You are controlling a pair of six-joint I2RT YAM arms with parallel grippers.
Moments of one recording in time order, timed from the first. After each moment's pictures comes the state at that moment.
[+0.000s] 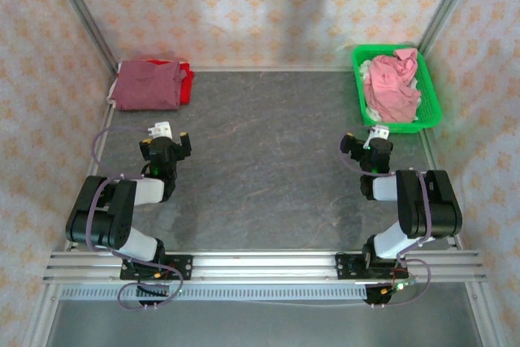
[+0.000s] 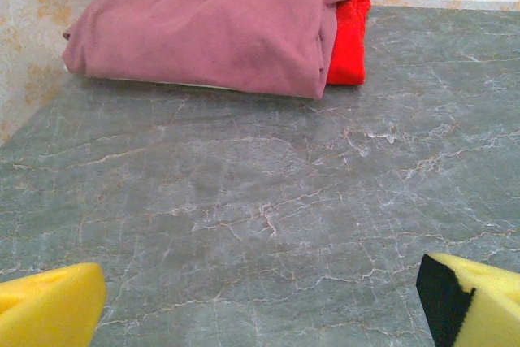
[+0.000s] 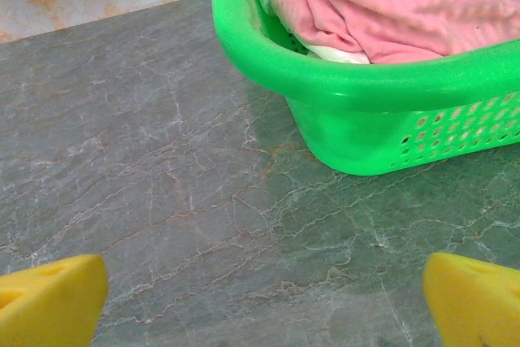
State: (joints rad) left arm -0.05 1.49 0.40 0.69 -0.37 -0.09; right arm -0.02 1.55 0.38 0.77 0.07 0.19
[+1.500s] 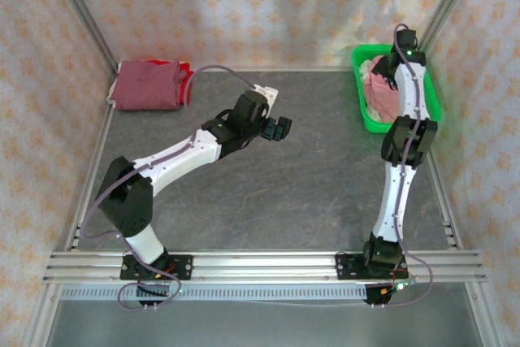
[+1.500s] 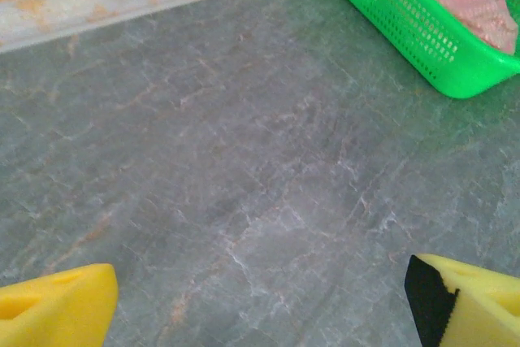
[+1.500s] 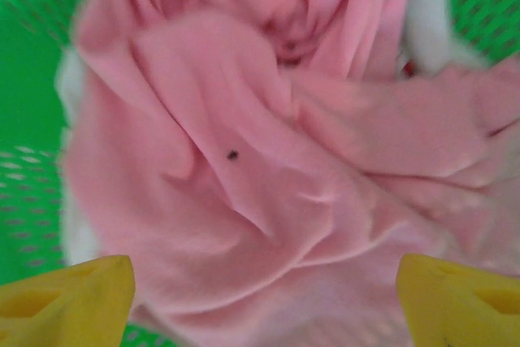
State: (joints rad) left arm -0.66 1.68 1.33 -0.23 -0.11 -0.22; right arm -0.18 2.53 2.58 -1.04 0.11 0.47
